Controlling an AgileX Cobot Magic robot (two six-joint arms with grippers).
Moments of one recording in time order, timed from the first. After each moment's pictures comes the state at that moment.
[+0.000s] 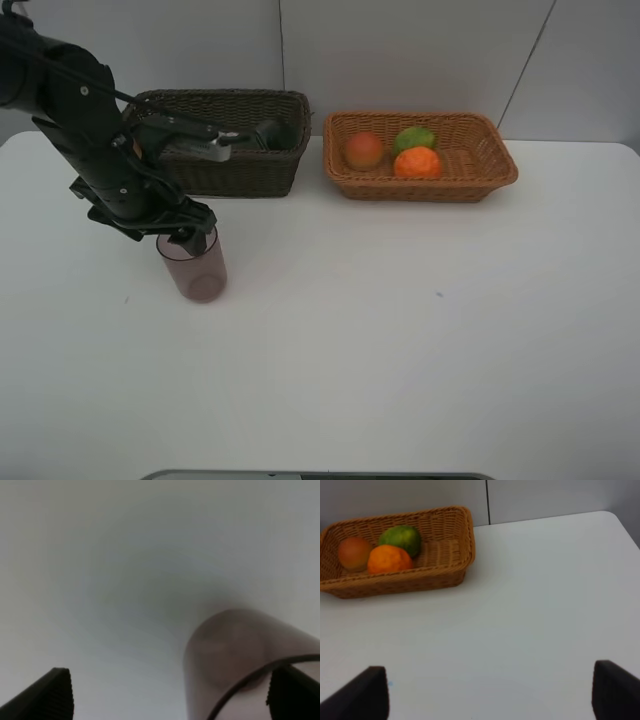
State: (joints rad) left arm -0.39 1.78 -0.95 0.05 0.51 -0.09; right arm -0.02 -0.01 -0.52 -0.08 1.06 0.09
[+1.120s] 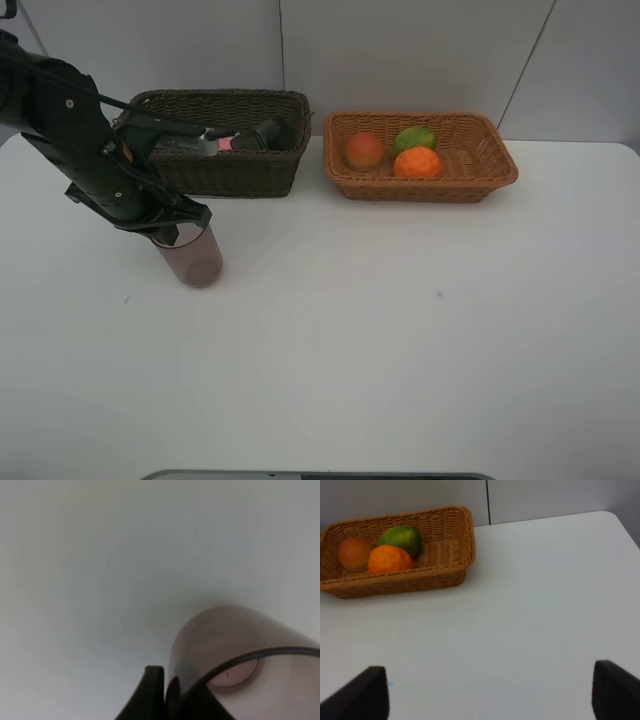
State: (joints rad) left arm -0.36 1.78 -0.90 0.03 0.39 -0.09; right arm -0.02 -0.01 -0.52 -0.08 1.06 0.09
